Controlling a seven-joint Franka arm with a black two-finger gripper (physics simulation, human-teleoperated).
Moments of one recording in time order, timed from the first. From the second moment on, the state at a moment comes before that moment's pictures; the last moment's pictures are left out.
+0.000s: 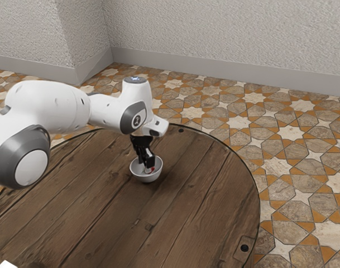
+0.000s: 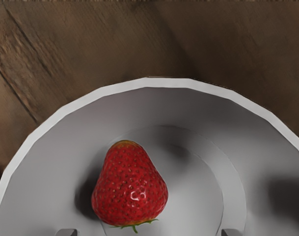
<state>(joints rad) -0.32 0.60 0.31 -1.64 -0.14 2.18 0.61</state>
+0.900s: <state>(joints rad) -0.31 0.63 0.30 -1.64 -0.19 2.26 0.65</state>
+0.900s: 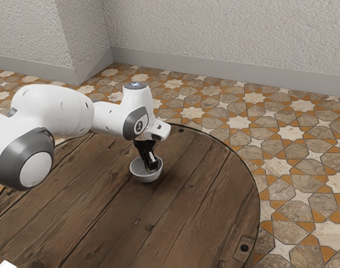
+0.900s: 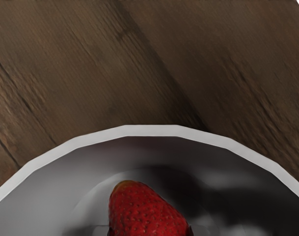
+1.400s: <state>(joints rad) -0.32 0.60 0.30 -1.66 -0.18 2.26 0.64</state>
